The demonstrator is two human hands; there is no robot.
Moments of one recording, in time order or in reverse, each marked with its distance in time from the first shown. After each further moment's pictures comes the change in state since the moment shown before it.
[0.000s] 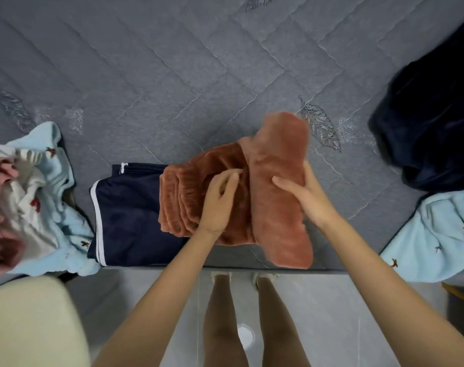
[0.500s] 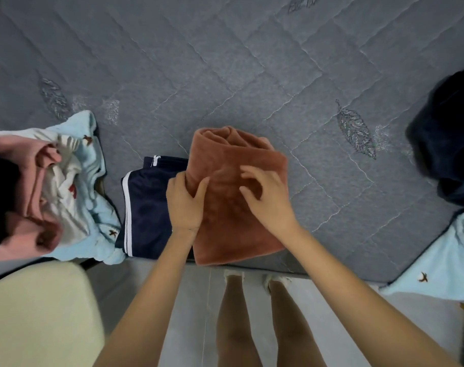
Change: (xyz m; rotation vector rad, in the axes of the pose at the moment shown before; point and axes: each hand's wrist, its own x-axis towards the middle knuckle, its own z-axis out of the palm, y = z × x) left_hand 0.001 -0.032 -0.116 0.402 0.423 -0.021; right_hand 0.008 0.018 0.130 -0.681 0.004 -0.434
